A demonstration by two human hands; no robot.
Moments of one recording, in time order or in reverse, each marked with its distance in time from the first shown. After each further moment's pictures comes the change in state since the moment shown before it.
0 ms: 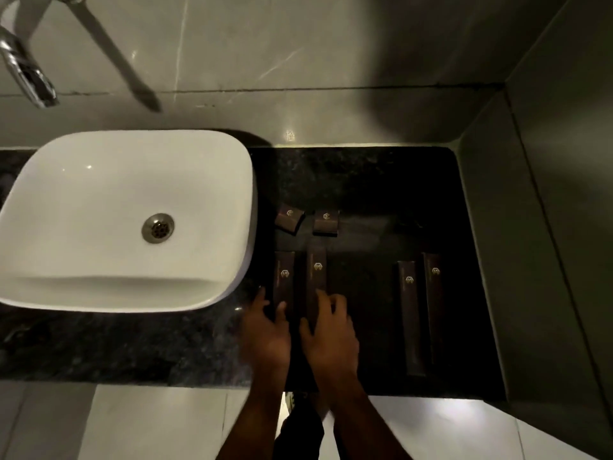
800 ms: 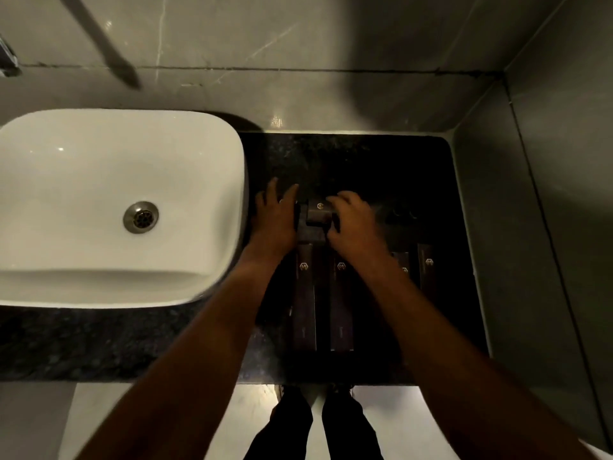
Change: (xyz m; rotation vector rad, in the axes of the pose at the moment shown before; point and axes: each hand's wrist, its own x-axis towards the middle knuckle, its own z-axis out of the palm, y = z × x) left_hand 0.120 0.110 0.014 0.425 -0.312 0.548; right_hand 0.135 -0.037 -0.102 -0.155 0.063 -0.317
